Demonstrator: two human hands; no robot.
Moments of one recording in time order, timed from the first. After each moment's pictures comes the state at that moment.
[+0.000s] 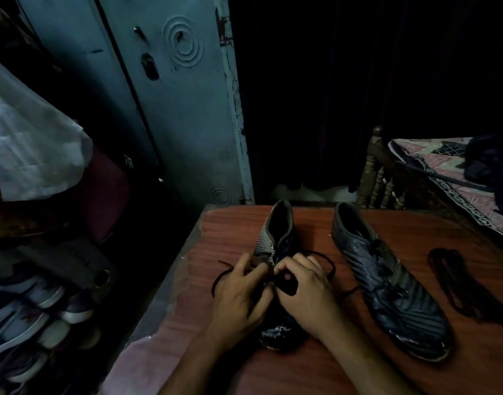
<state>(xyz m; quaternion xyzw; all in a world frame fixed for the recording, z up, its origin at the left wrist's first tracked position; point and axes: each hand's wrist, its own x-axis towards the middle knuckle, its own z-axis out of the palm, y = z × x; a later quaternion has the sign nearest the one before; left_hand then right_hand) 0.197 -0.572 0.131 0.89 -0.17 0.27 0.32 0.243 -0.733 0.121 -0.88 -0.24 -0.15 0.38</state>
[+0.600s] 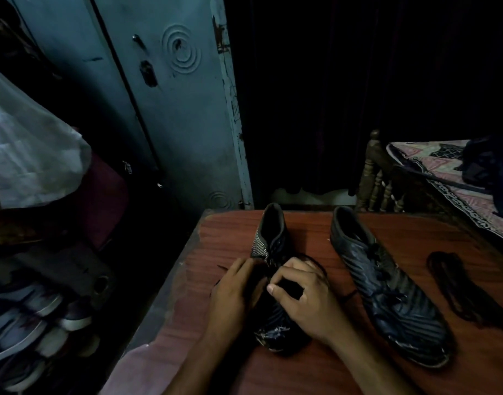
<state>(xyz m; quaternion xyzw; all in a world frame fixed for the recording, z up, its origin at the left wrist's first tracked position) 0.214 -0.566 0.117 0.90 -0.10 0.26 0.35 0.243 -0.740 0.129 -0.83 -0.28 -0.11 0.47</state>
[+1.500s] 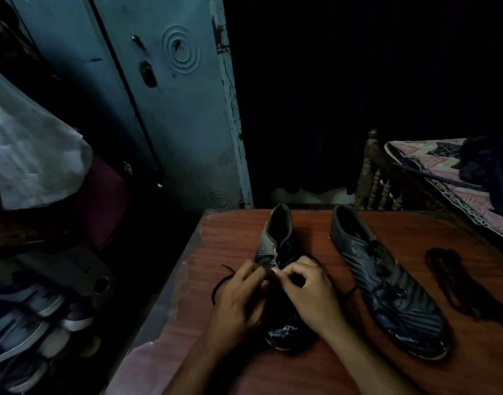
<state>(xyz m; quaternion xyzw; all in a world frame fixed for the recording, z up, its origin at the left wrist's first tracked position) 0.197 -0.568 0.130 0.87 -0.22 0.28 0.34 0.240 -0.731 0.130 -0.82 -0.14 -0.08 0.56</state>
